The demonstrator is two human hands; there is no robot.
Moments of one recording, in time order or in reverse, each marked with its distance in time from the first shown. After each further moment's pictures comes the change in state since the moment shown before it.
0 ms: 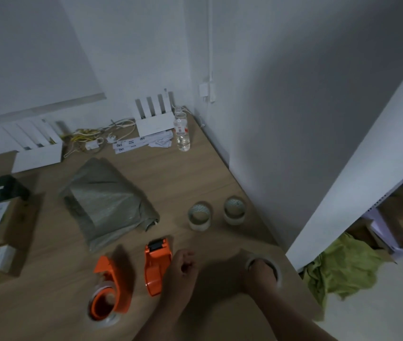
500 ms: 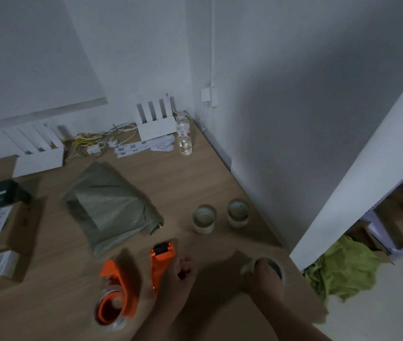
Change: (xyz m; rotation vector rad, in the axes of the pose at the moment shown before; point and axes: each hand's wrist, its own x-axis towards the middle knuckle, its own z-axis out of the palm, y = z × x) left_hand 0.001 -0.012 -0.030 -0.004 -0.042 -0.005; right_hand -0.016 0.004 0.008 -0.027 0.142 -0.200
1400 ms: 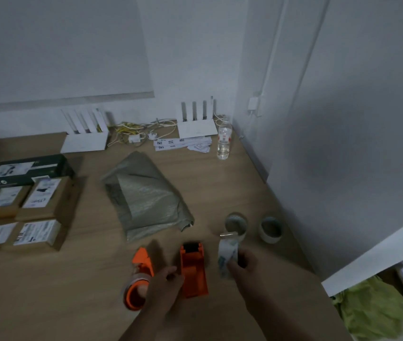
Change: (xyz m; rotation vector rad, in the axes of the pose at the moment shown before) left_hand 0.011 -0.054 -0.086 0.078 0.152 -0.289; right_hand -0.028 -0.119 0.029 0.837 -0.157 -0.308
